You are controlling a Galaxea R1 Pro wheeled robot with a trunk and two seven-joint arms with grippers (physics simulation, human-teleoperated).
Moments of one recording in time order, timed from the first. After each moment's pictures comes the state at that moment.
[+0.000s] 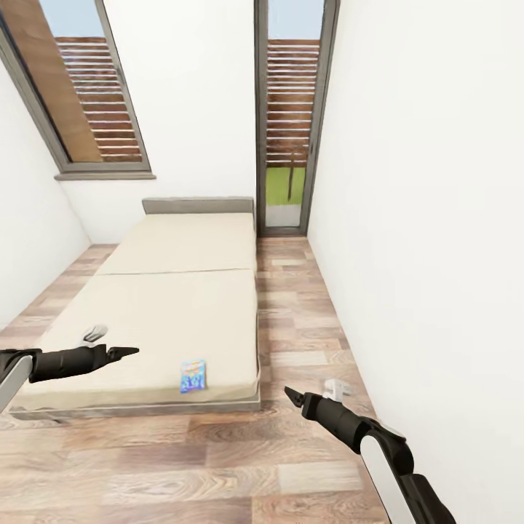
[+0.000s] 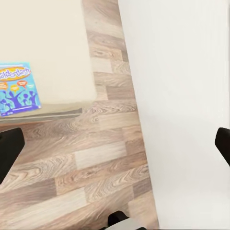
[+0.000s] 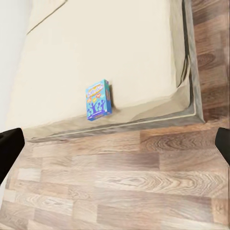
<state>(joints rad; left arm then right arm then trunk) -0.68 0.60 -0.07 -0.92 0.56 0.86 -0.84 -0.22 0.02 0.11 -1.44 -0.54 0.60 0.14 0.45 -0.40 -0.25</state>
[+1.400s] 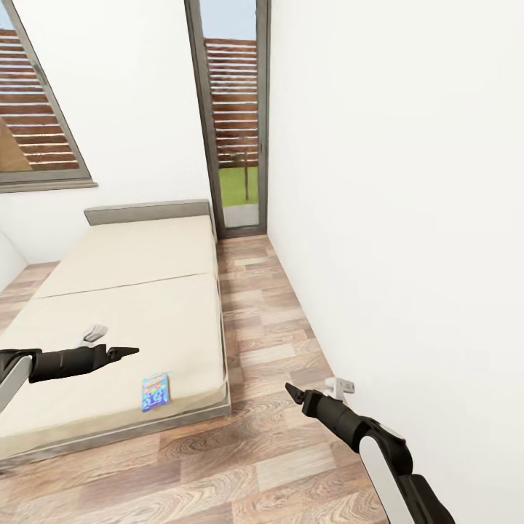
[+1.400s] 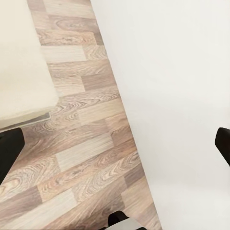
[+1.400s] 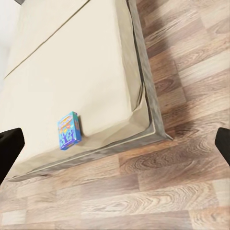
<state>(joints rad) -0.68 0.60 -0.07 -0.92 0.55 0.86 -0.84 -0.22 0.02 0.11 -1.43 -0.53 0.55 0.14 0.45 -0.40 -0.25</state>
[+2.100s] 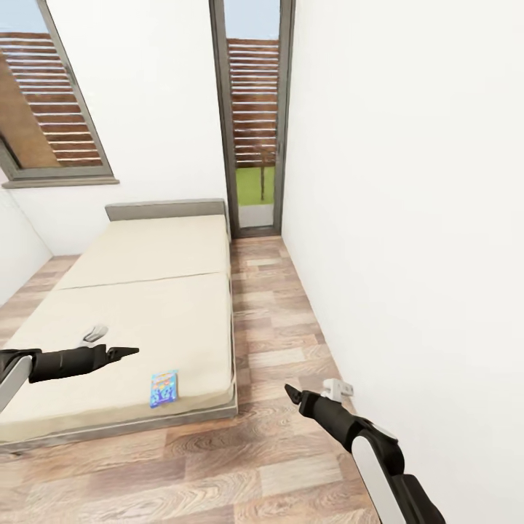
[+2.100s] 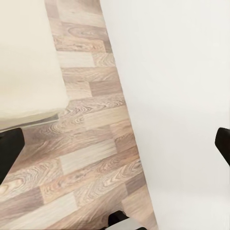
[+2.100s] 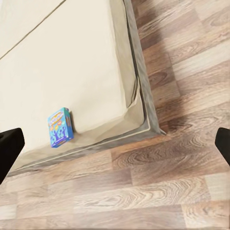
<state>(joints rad) -0.67 0.61 -0.07 -0.92 0.55 0.86 -0.84 -0.23 0.06 0.12 -1.43 -0.53 0.55 0.02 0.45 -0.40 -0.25</state>
